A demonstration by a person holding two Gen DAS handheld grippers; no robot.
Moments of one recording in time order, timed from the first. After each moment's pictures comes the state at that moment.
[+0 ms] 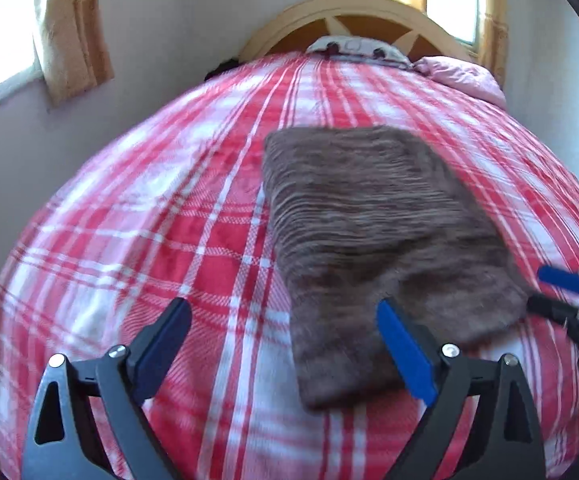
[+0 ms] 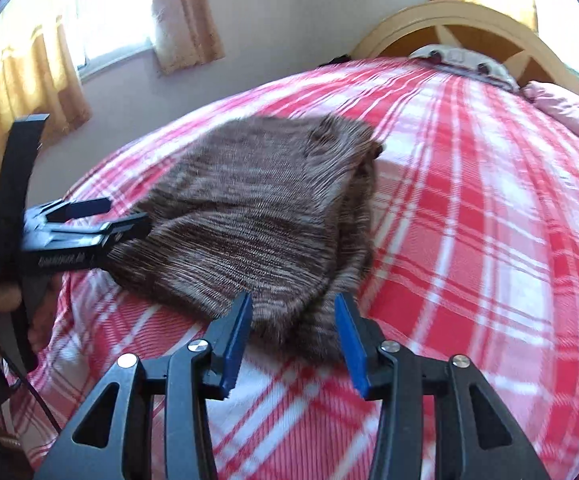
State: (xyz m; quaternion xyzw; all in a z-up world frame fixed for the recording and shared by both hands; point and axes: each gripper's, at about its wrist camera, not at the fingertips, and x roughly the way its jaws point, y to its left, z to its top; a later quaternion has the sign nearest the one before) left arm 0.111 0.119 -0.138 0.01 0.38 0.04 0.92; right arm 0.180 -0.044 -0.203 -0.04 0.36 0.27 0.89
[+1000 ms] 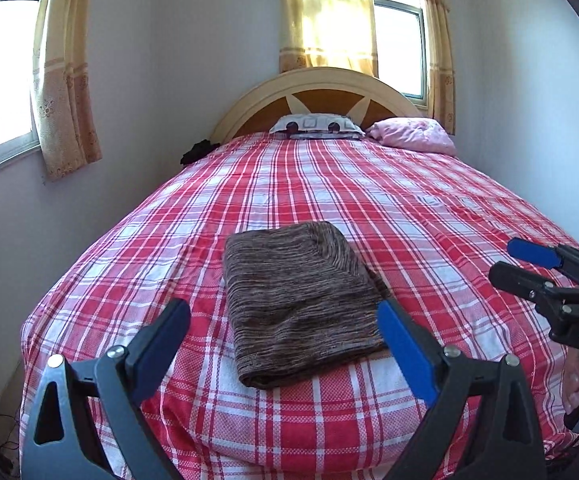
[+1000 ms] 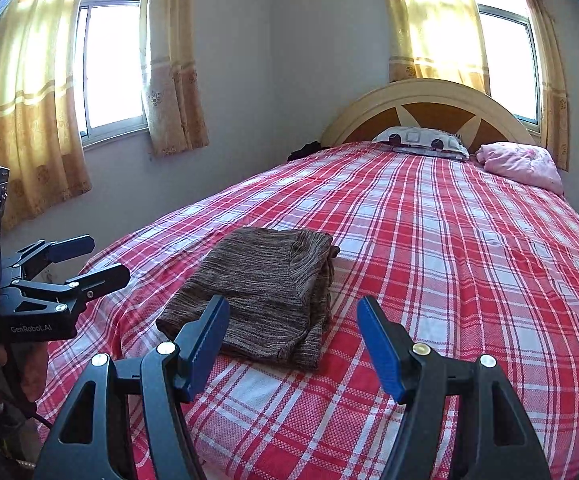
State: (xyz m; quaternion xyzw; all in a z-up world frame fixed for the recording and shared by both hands) left arm 0.031 0.067 -0.054 0.02 0.26 -0.01 0.96; right arm 0.103 -0.080 -0.112 -0.02 0.24 0.23 0.94
